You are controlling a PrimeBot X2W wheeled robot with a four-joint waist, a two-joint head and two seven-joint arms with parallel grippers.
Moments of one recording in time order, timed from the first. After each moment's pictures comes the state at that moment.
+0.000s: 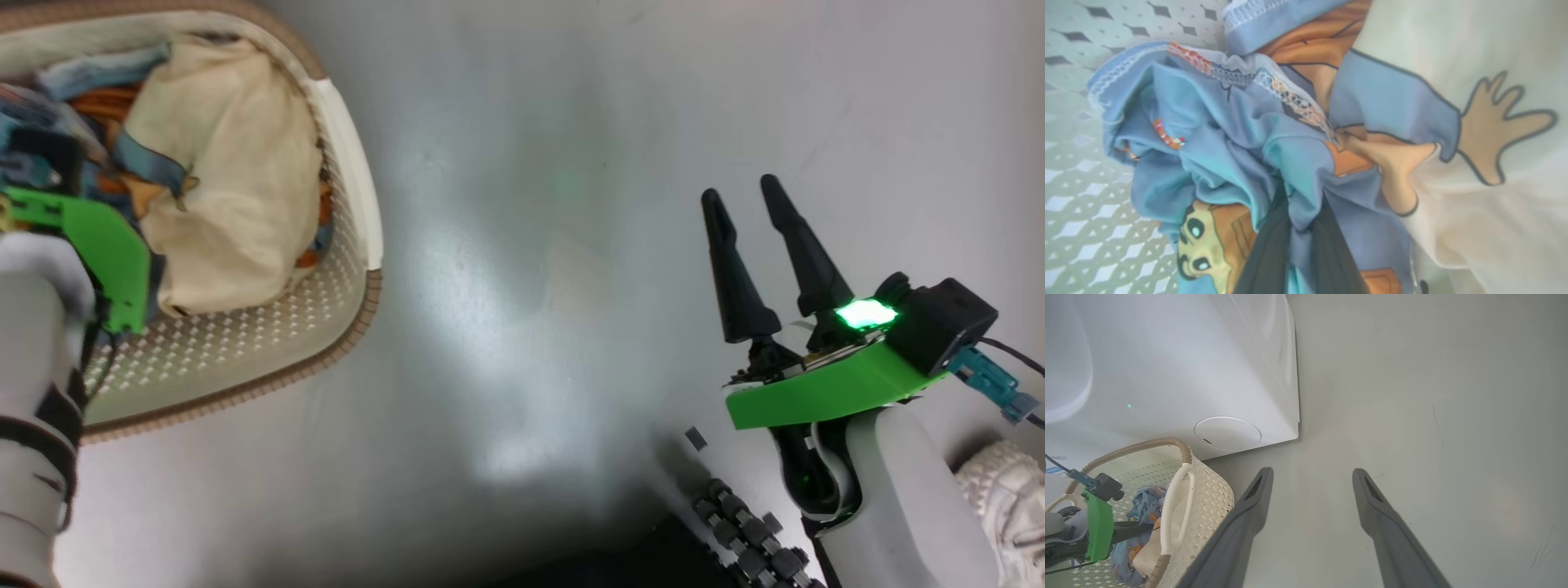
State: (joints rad) left arm -1.11 0.29 -0.43 1.25 -0.16 -0.03 0.03; right arm -0.39 -0.05 0.17 0.09 0.45 0.13 -0.26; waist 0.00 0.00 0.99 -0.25
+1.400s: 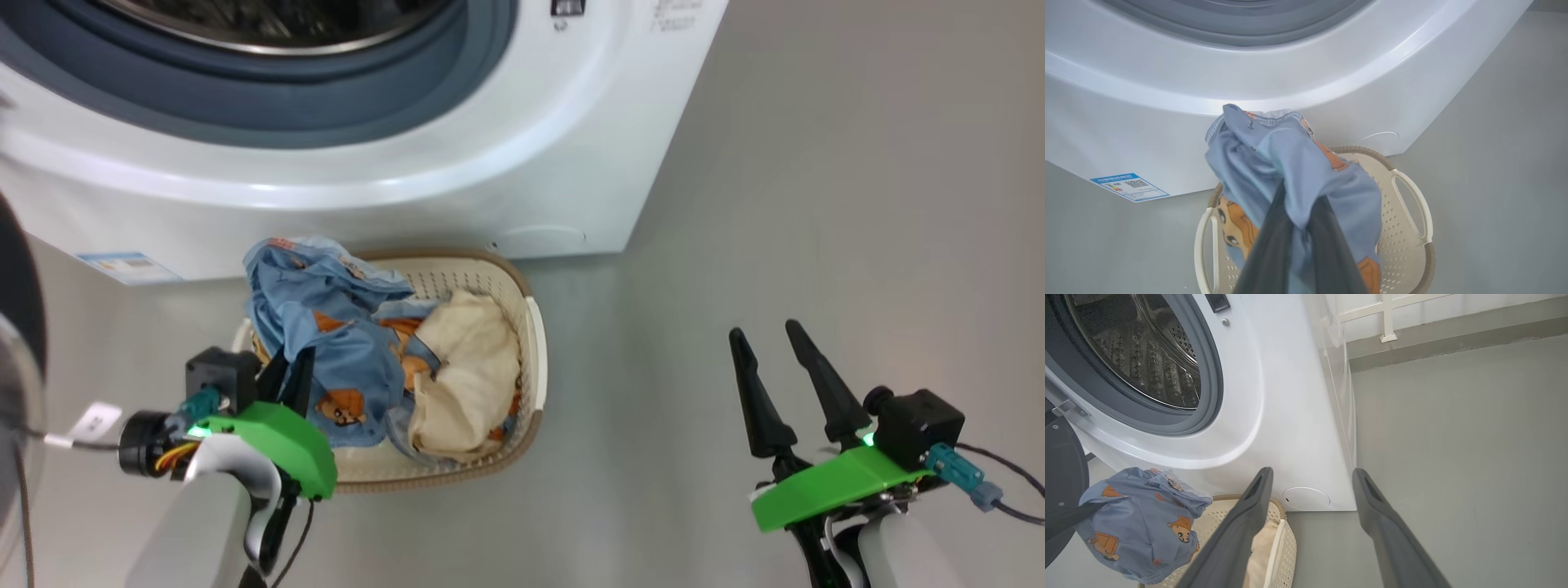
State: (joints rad) left arm -0.53 0.13 -0.32 0.74 -0.32 -0.07 -0.25; right arm -0.20 -0.05 0.07 0.22 0.31 0.13 -0.26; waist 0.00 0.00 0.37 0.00
